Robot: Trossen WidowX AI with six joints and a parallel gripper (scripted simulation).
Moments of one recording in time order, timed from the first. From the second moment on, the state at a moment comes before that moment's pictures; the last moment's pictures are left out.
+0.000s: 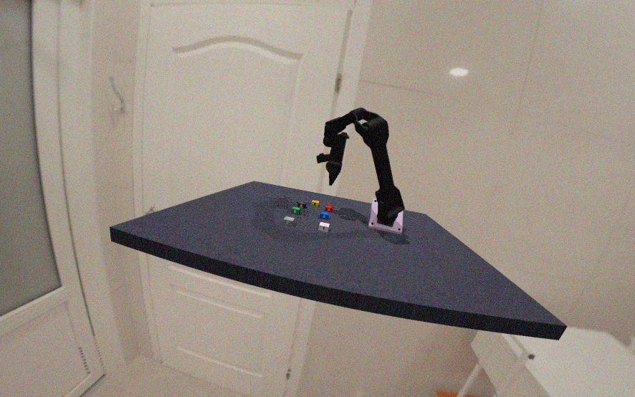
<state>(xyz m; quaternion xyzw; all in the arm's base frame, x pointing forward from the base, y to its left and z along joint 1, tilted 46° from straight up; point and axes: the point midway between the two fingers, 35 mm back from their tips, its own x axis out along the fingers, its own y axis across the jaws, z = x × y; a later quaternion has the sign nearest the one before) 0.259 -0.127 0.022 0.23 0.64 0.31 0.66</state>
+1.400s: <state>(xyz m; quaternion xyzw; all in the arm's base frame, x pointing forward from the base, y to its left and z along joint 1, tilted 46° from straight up) 0.252 -0.044 -0.056 0.23 0.65 0.31 0.66</state>
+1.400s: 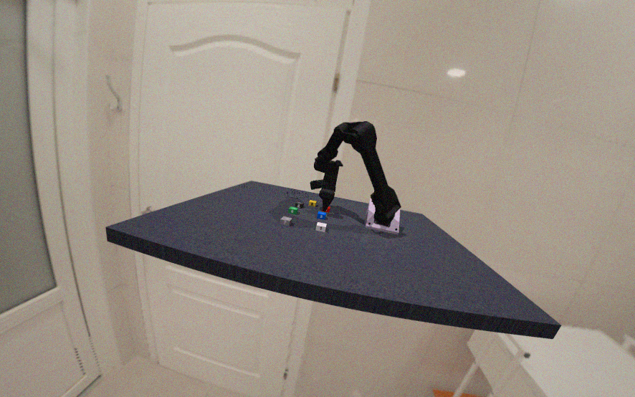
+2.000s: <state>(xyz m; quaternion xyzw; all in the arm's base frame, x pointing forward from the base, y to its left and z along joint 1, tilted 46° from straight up) 0.252 -0.044 -0.056 0.23 0.65 0.31 0.66</state>
